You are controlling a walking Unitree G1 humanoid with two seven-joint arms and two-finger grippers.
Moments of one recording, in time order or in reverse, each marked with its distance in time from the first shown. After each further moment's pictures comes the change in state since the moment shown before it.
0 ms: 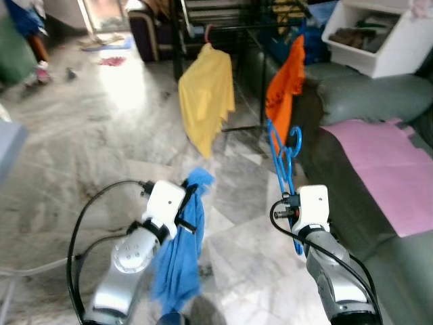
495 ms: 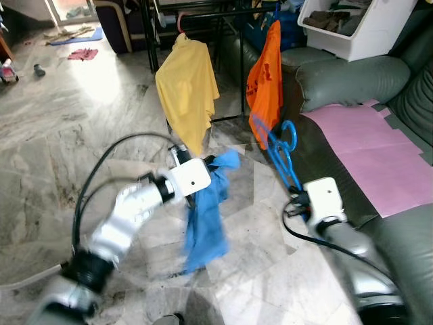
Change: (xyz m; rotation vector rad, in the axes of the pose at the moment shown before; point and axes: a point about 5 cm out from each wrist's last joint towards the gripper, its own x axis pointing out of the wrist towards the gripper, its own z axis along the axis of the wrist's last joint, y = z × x) left arm 0.045 0.024 0.036 0.550 -0.058 -0.377; right arm 0.000 -0.038 0.015 -0.233 -0.023 0.147
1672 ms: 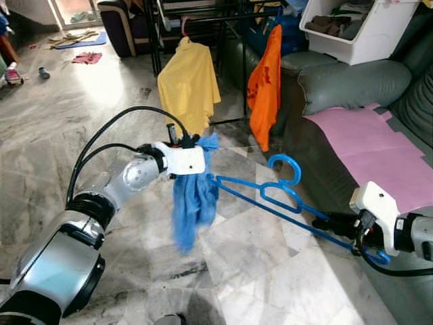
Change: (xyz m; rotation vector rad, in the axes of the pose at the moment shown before) left arm 0.018 0.045 -0.030 0.386 0.149 0.088; right arm -0.068 -0.056 0.030 -0.153 0.157 0.695
